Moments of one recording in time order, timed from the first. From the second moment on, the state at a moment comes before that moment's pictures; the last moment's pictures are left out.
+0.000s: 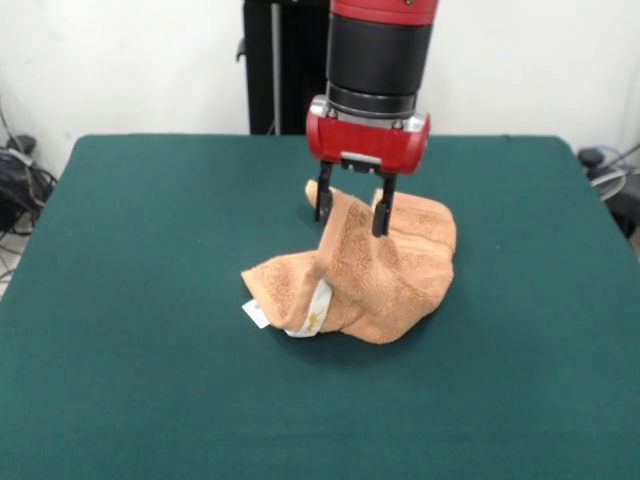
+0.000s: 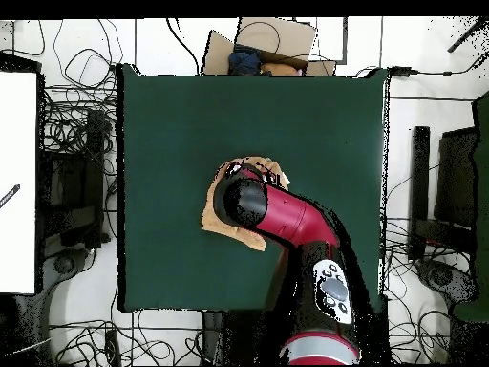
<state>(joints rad) -0.18 -0.65 -0.08 1.77 0.21 0.24 1.59</state>
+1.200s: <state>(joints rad) -0.18 -0.65 -0.08 1.76 0.21 0.27 1.59</state>
